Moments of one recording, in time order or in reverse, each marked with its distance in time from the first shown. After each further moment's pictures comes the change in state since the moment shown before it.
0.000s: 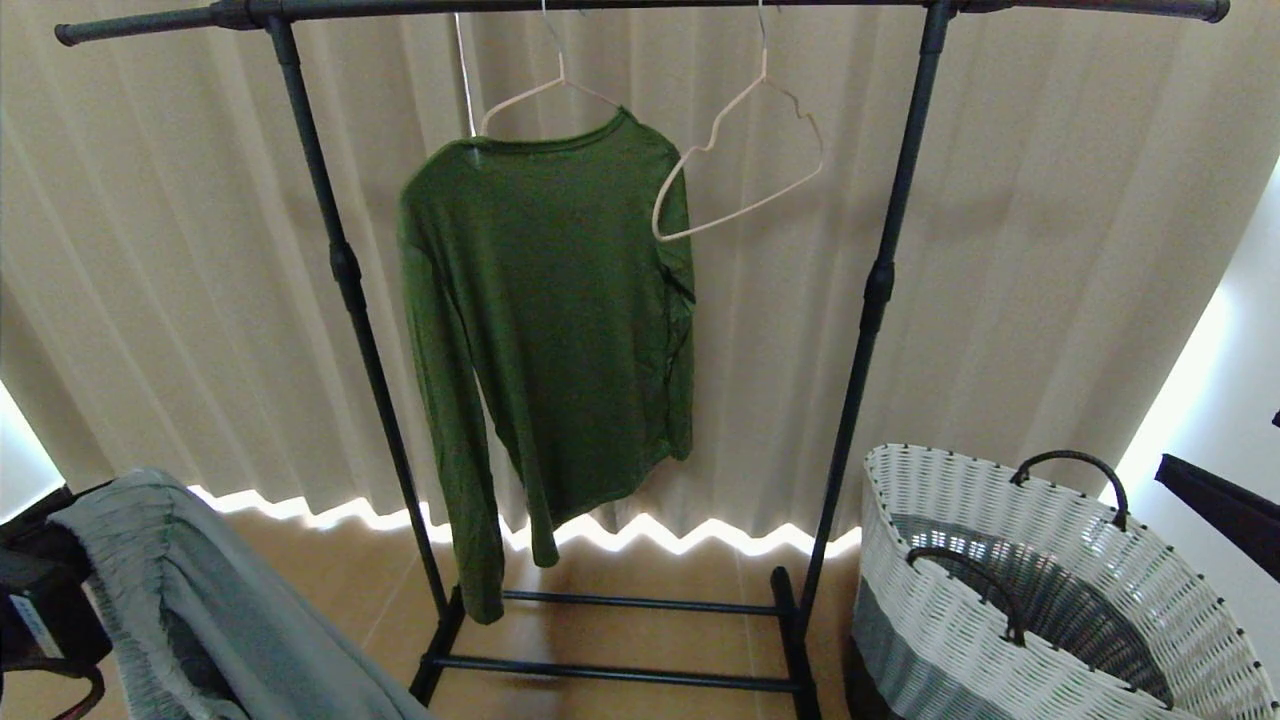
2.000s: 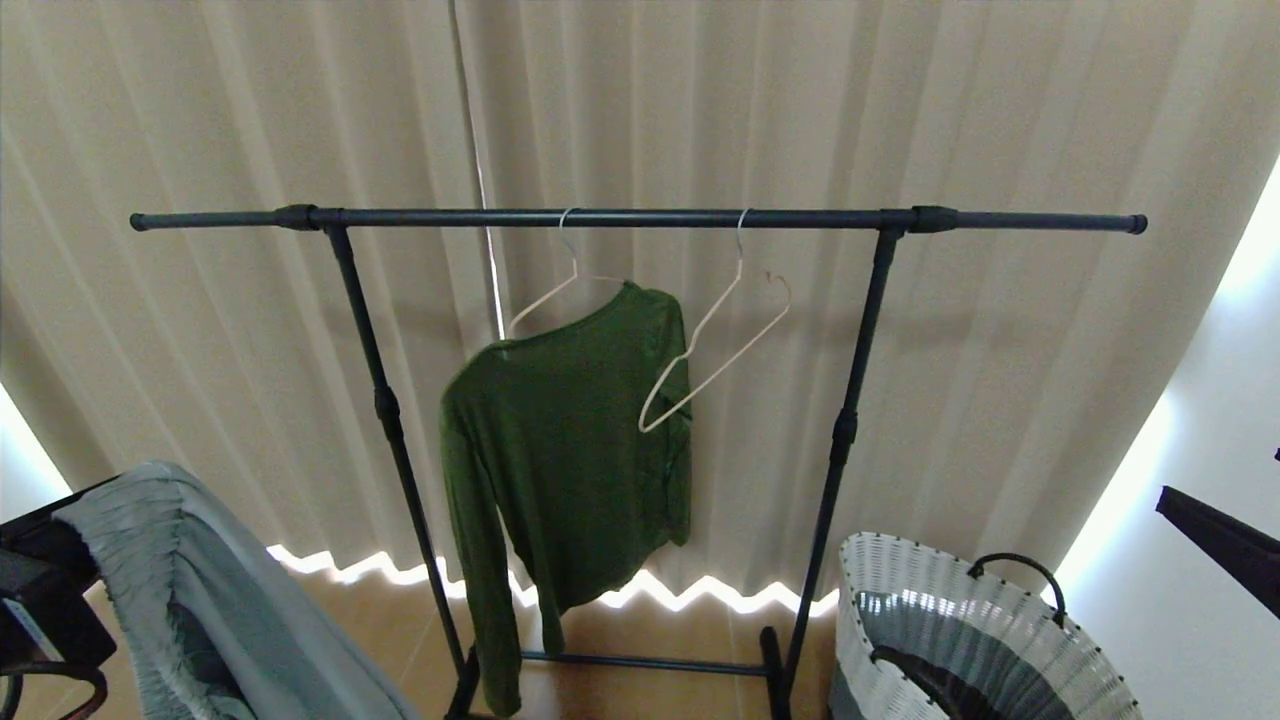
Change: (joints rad) left arm -0.005 0.002 0.036 -0.084 -0.053 -0.031; right arm -0.034 -0.021 0.057 0.002 0.000 0.006
